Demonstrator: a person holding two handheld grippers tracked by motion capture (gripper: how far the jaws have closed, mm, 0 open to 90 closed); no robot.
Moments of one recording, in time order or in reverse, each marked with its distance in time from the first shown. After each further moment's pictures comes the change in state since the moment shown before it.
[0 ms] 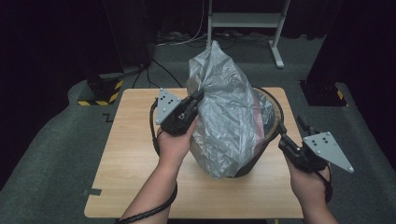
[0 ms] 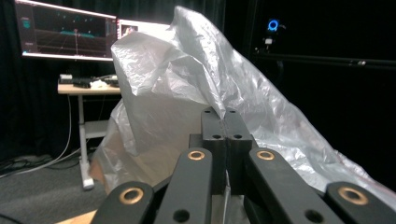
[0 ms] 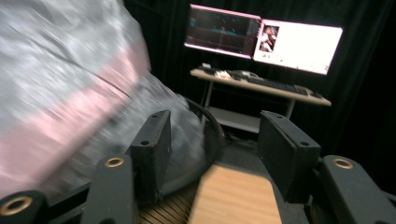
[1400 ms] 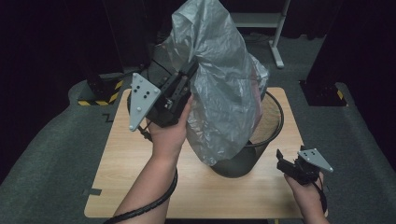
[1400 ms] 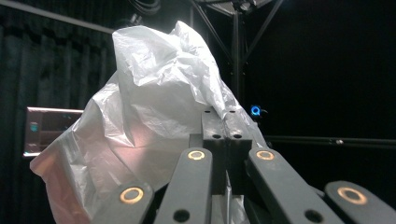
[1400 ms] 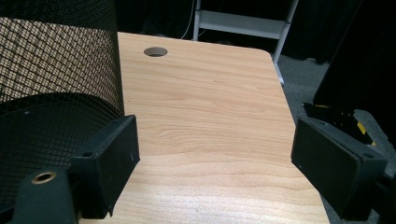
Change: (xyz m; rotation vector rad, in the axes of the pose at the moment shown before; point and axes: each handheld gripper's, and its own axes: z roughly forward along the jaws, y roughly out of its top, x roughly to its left) left arm -0.016 0.078 -0.037 -0.360 -0.020 0.080; right arm -0.034 -0.146 0.030 0.353 -0.019 0.091
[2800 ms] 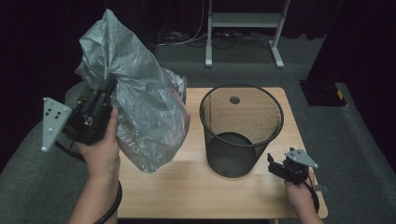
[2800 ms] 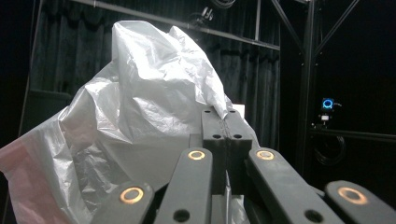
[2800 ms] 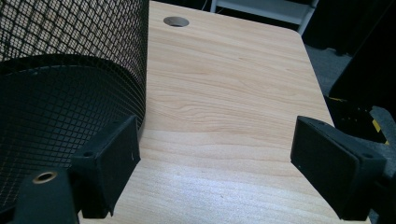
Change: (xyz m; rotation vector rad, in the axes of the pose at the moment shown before) left arm 0.093 0.007 -0.099 0.076 0.248 0.018; right arm 0.016 -0.013 0.019 0.087 0.053 -0.072
